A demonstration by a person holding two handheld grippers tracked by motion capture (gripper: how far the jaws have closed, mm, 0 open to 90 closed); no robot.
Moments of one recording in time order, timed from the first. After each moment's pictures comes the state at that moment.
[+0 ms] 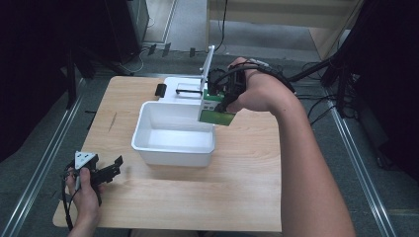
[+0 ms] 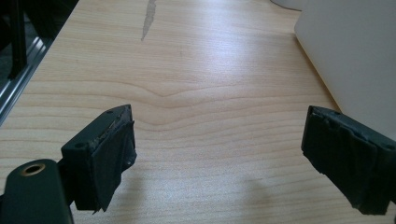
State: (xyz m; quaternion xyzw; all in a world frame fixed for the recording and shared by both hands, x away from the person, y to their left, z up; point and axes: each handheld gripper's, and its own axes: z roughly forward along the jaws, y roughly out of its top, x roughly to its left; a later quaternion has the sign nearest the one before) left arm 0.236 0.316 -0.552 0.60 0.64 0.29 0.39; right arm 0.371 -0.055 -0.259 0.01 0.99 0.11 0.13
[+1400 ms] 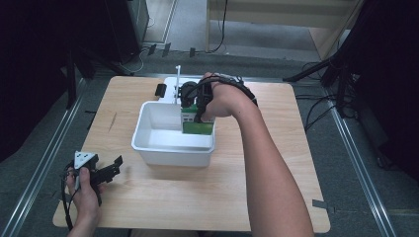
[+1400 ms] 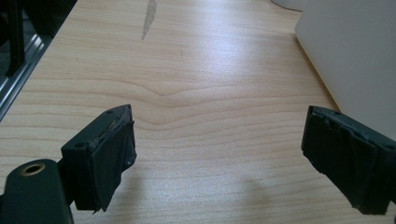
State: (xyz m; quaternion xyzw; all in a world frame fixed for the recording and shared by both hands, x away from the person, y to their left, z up) left arm 0.236 0.317 -0.552 0.60 0.64 0.28 0.39; right arm 0.392 0.004 -0.321 -0.03 0.99 0.07 0.09
